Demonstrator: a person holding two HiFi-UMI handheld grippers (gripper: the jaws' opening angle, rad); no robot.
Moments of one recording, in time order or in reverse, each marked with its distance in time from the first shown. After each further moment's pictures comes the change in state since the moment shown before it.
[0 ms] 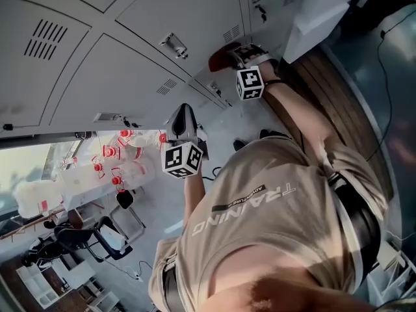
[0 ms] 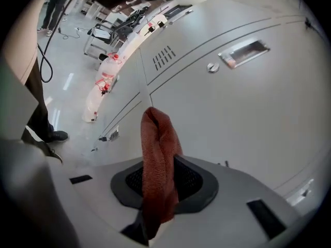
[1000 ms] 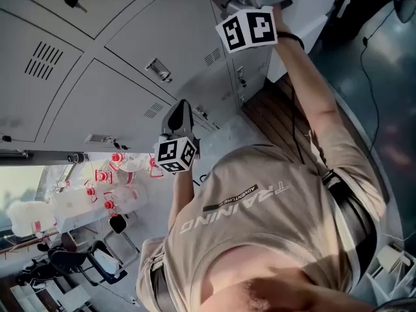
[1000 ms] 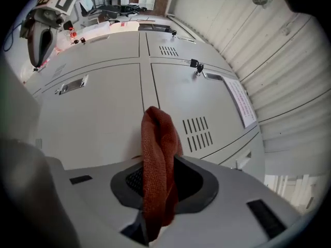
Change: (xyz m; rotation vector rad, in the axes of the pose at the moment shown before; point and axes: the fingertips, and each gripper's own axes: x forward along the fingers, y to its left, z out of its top) left arm 0.066 -0.052 0.030 0.080 -0.041 -0.177; right arm -0.239 -0.363 0.030 -0.103 -0.119 -0.825
